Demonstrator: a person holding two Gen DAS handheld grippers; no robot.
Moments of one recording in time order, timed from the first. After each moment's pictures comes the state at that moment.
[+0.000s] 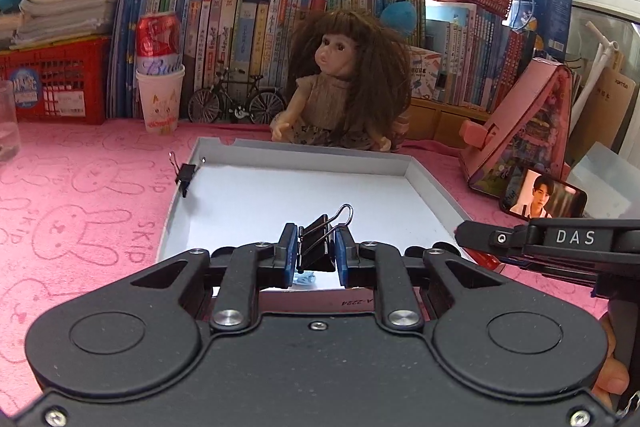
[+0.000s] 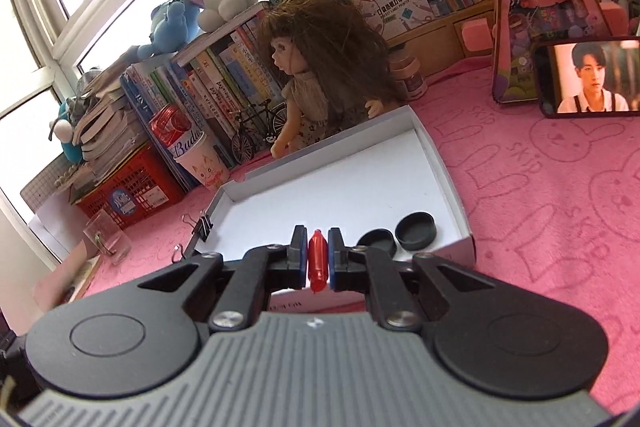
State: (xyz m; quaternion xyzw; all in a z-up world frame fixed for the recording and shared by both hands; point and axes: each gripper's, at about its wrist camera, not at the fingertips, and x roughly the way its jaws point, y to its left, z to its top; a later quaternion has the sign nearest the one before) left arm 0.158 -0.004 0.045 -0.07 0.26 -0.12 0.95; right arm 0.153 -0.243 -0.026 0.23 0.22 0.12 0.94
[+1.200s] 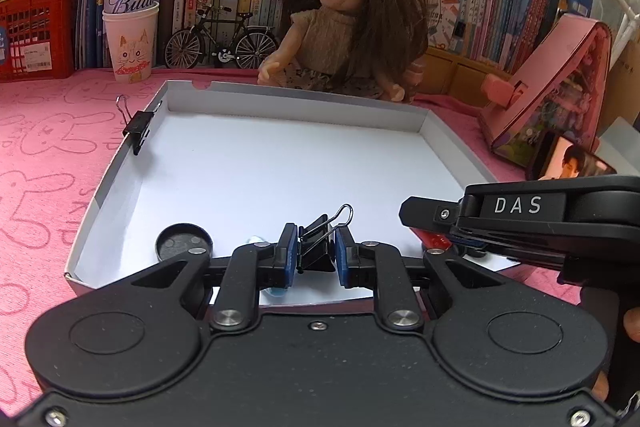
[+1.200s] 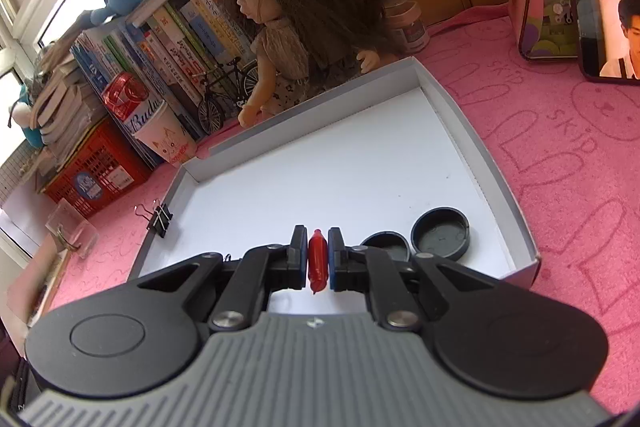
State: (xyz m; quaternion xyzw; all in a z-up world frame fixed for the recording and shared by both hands) left arm 0.218 -0.033 -0.003 -0.06 0.32 -0.12 0.94; right arm 0.224 -0.219 -0.054 0.22 0.29 0.10 0.93
